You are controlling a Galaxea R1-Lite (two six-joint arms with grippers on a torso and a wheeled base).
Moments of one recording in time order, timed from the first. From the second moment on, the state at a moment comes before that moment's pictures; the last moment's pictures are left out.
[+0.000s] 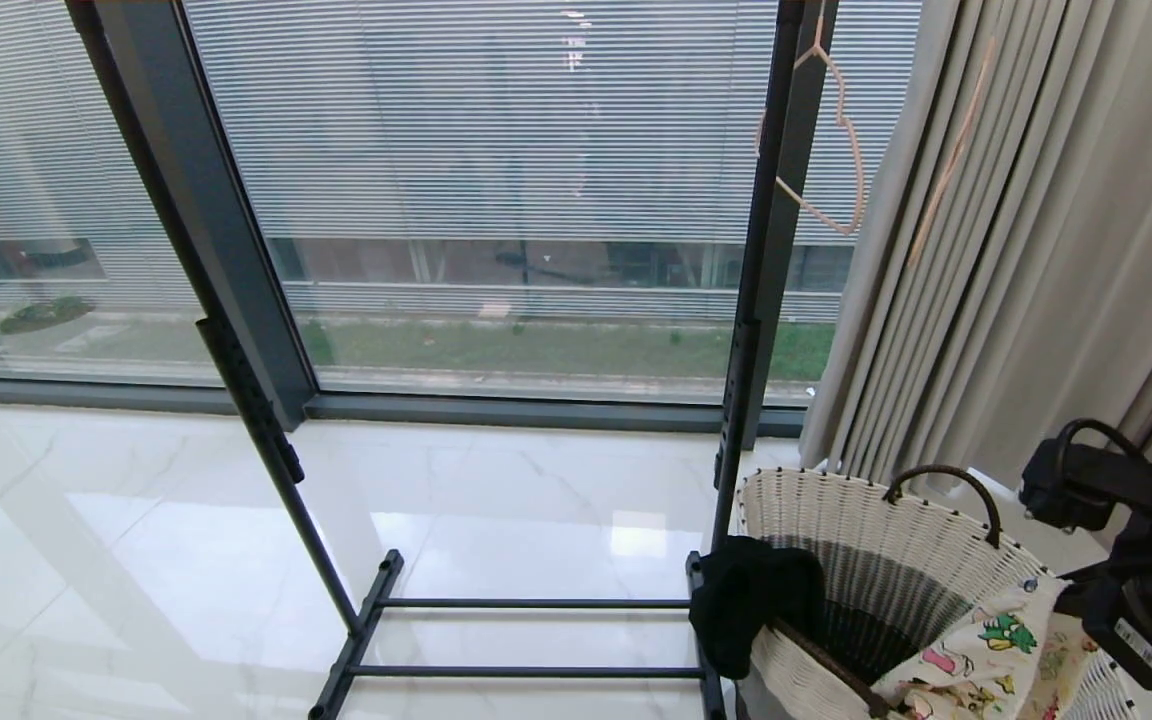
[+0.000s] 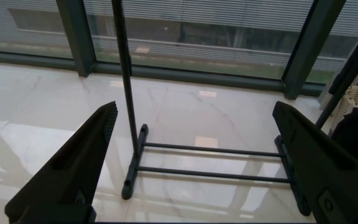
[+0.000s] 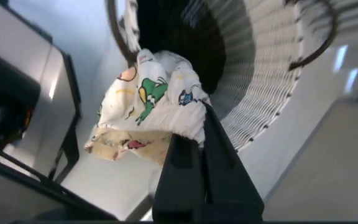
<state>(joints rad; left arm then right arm) 0.00 0.00 0.00 0.01 0.02 0.00 0.32 1.31 -0.83 0.43 -0.01 -0.47</state>
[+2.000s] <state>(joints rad) -0.11 0.67 -0.45 -0.19 -0.09 -0.11 0.53 1.29 -0.96 0.27 0.08 -0.46</state>
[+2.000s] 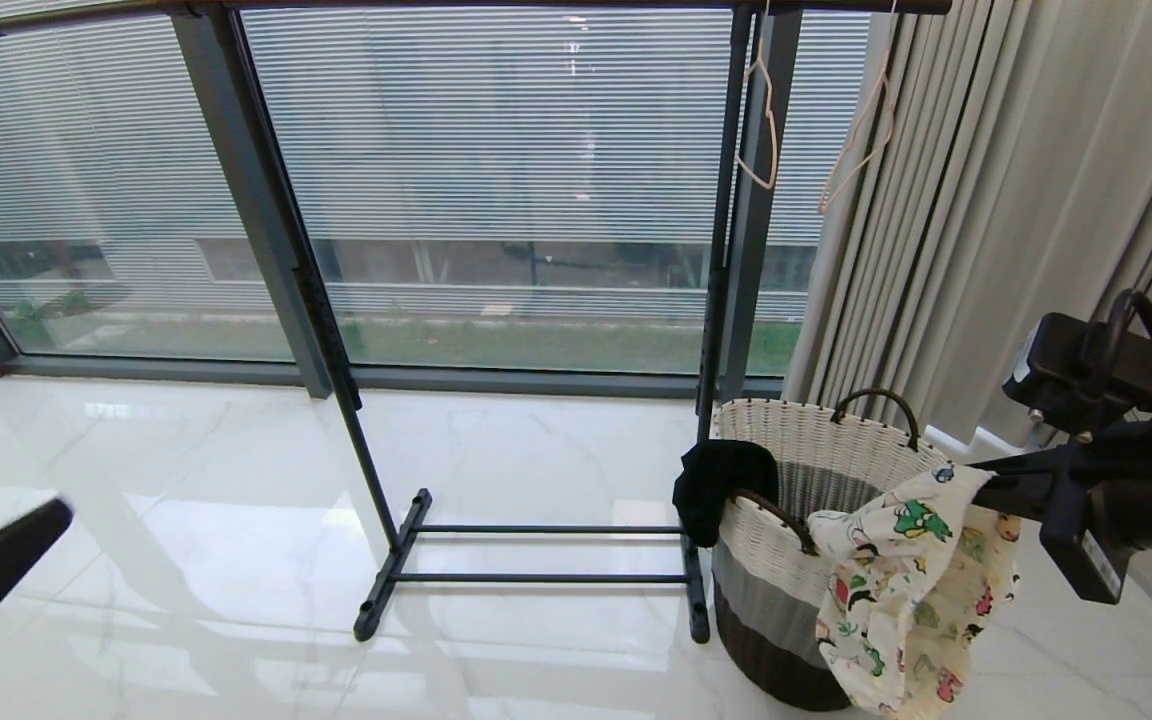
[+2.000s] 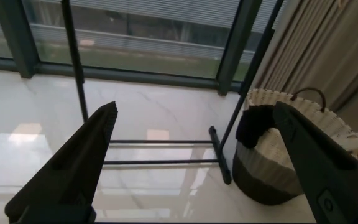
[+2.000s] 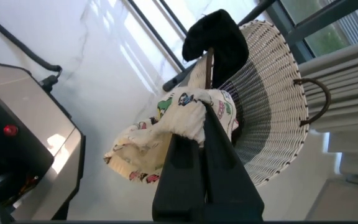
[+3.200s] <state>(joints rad) -1.17 2.13 -1.17 -0.46 0.37 -0.41 0.60 1.29 -0.98 0.20 0.10 -0.43</state>
